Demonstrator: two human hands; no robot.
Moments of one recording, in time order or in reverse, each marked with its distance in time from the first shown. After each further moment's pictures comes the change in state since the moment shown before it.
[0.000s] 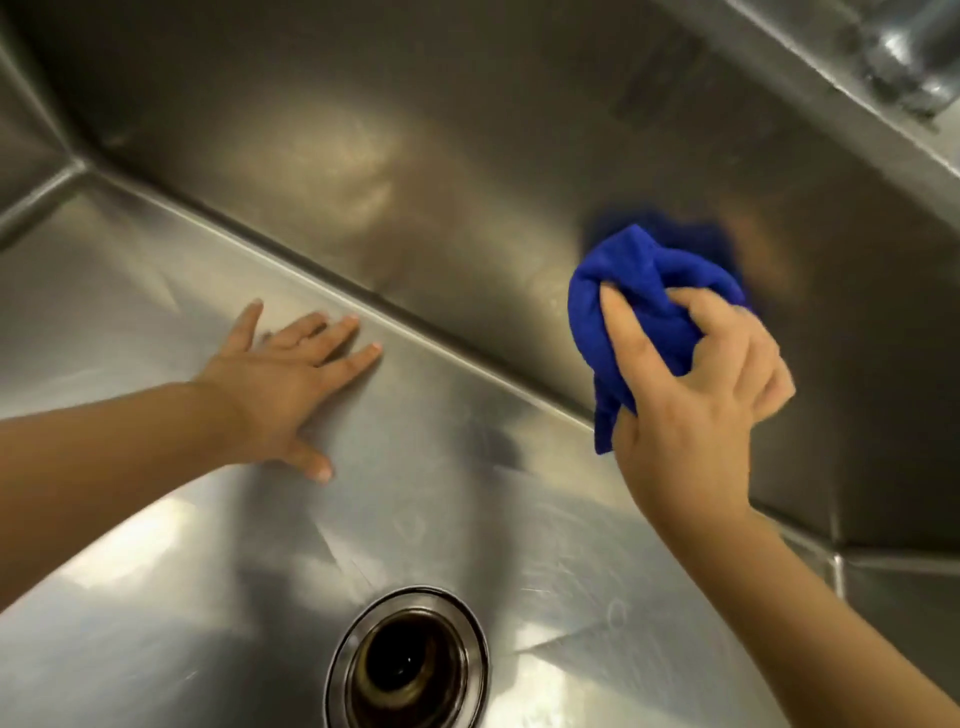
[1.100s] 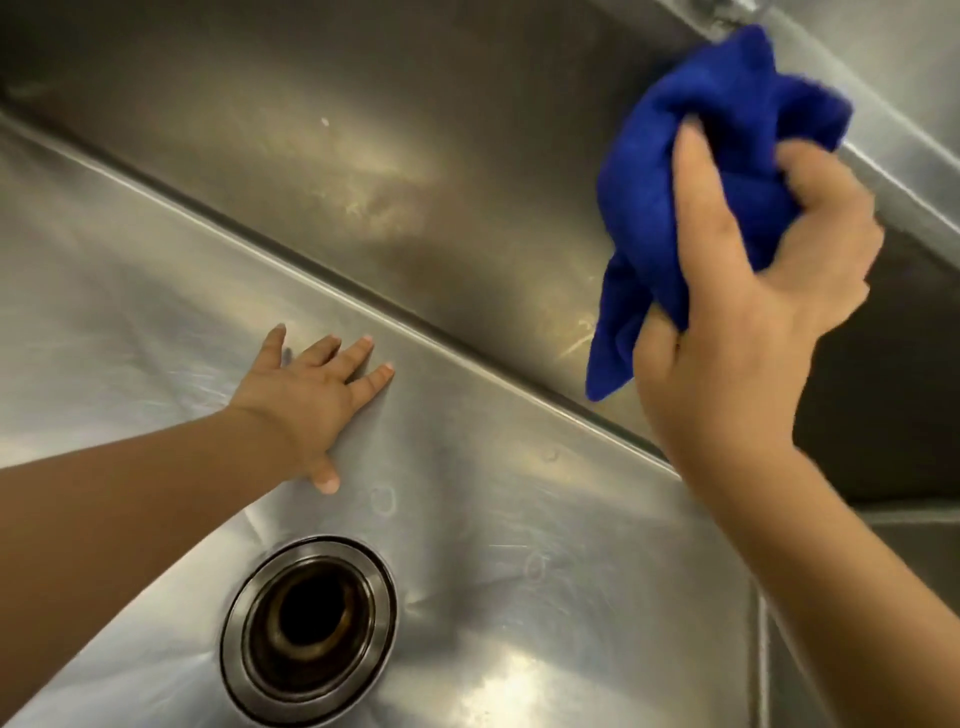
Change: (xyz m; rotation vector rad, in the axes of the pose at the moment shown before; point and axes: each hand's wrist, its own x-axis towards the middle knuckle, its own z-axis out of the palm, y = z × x) left_hand 0.005 0.101 -0.010 0.038 -0.066 -0.026; right_hand 0.028 0.048 -0.053 0.178 0.178 0.085
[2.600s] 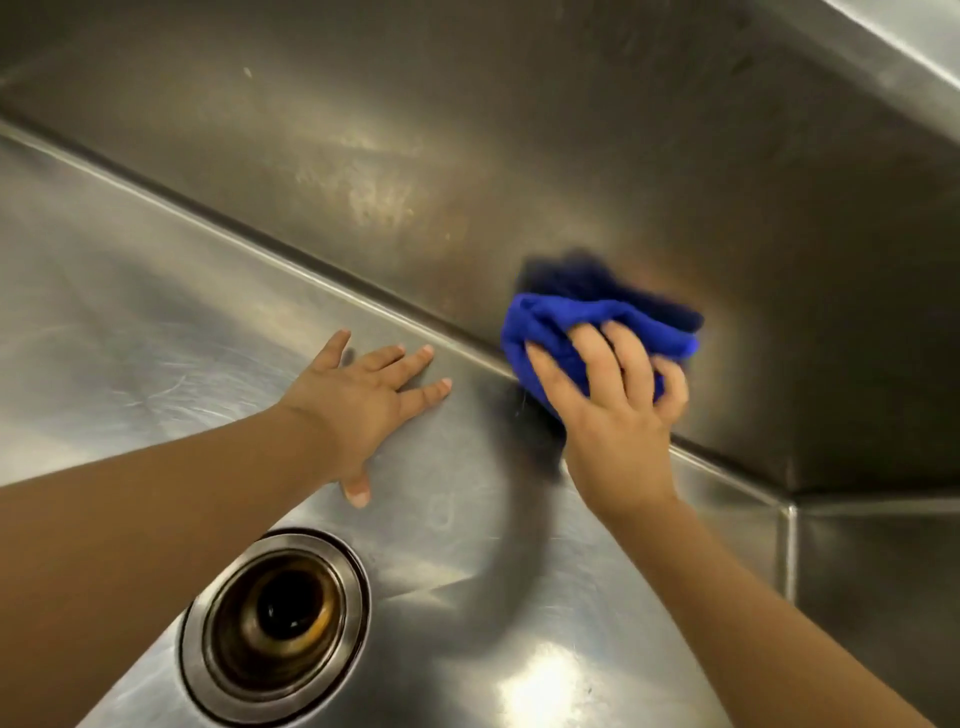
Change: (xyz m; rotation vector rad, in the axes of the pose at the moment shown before) left_hand 0.014 0.053 -0.020 0.088 -0.021 0.150; right_hand -0.125 0.050 0.051 -0.211 -0.327 -0.186
